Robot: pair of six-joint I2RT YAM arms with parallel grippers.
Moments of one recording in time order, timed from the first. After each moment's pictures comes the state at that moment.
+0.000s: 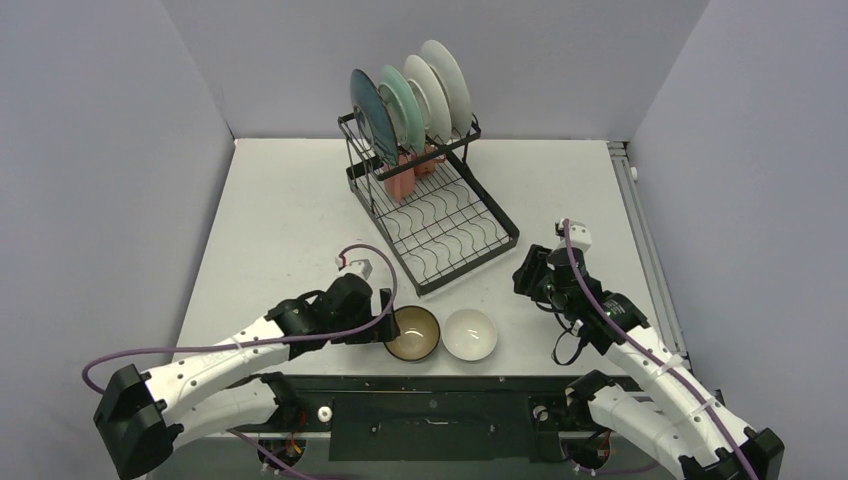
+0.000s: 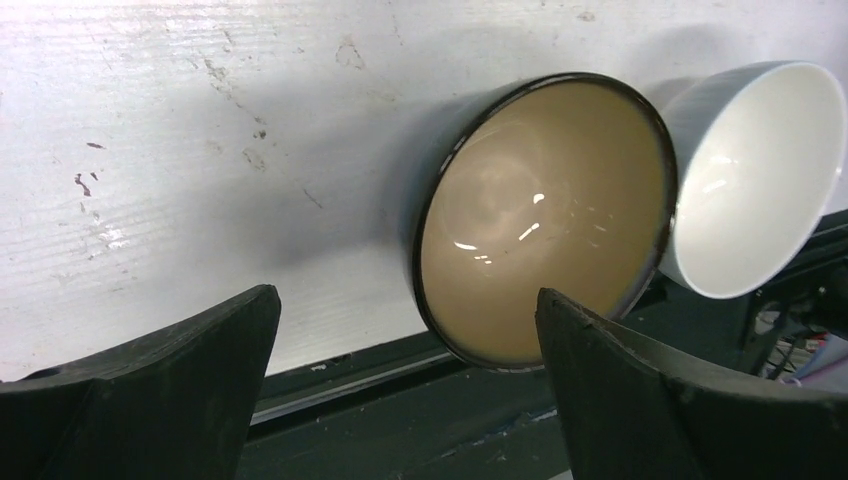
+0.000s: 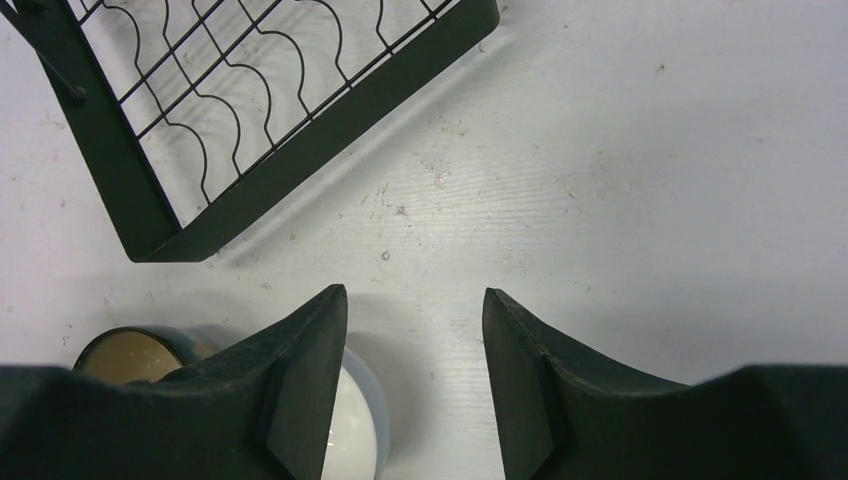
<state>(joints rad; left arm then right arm) -0.87 0.95 0.62 -0.60 -0.11 -0.86 0.51 0.79 0.68 -0.56 0.23 0.59</state>
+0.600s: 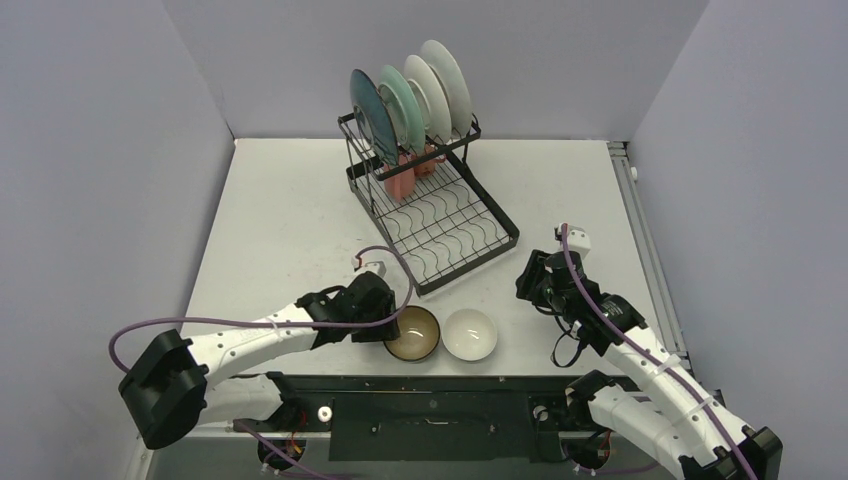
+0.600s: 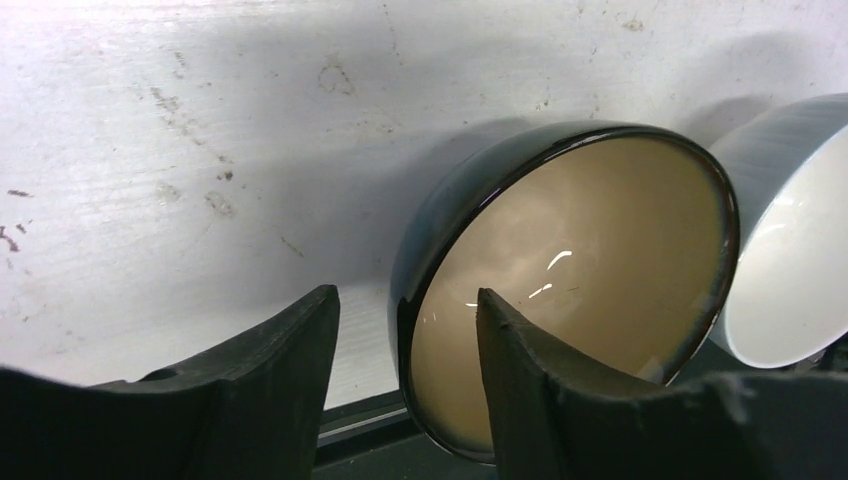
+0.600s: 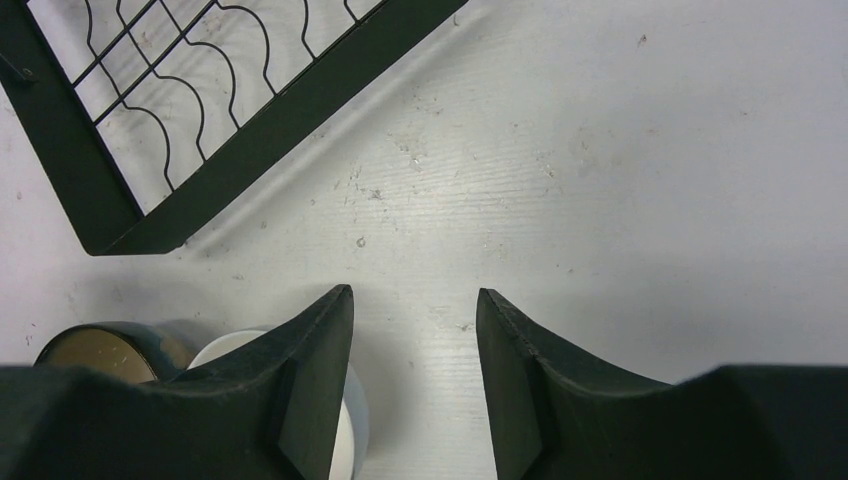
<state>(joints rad) -0.88 1.17 0.62 -0.47 -0.11 -0.87 0.51 0.79 0.65 -0.58 0.25 0.60</state>
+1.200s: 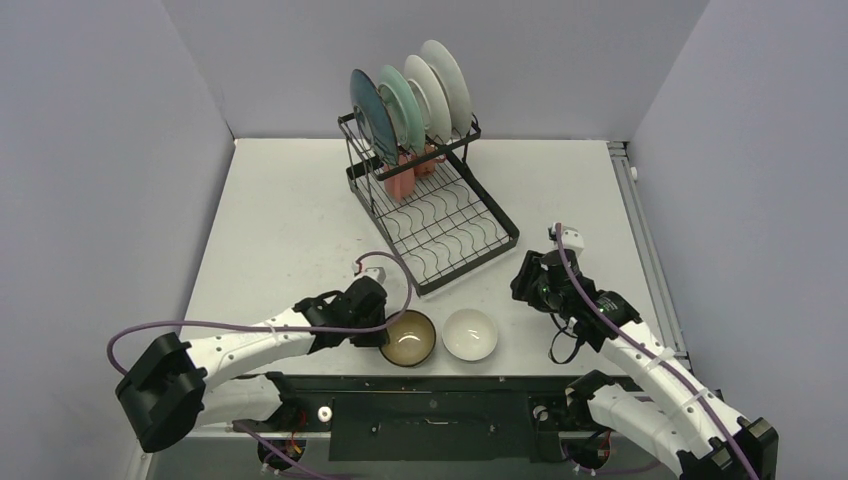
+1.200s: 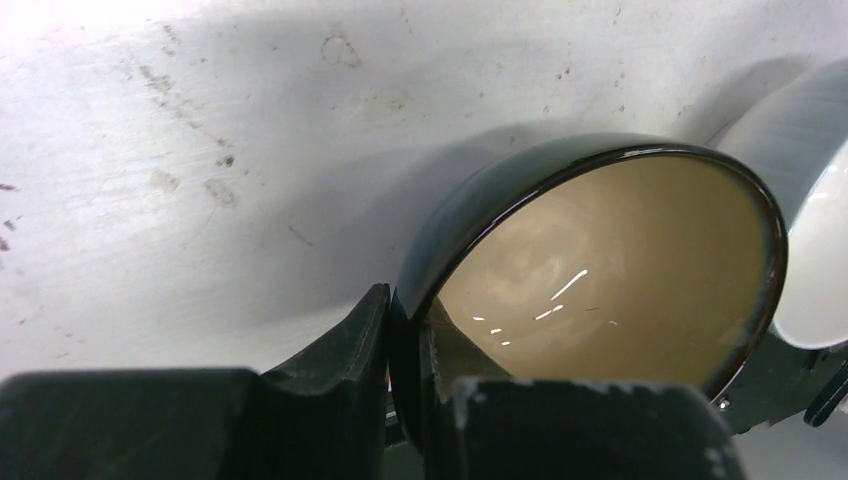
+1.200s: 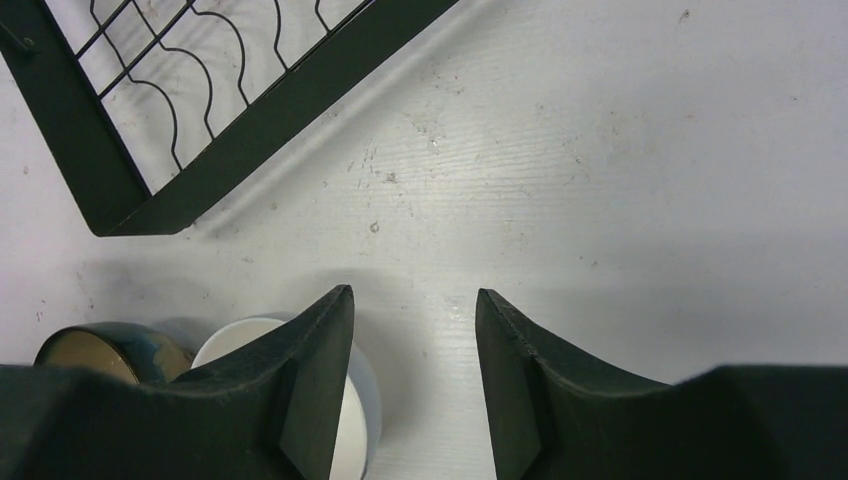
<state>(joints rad) -0.88 1.18 0.58 -0.42 -0.07 -0.84 0.51 0.83 0.65 -0.57 0.21 0.60</state>
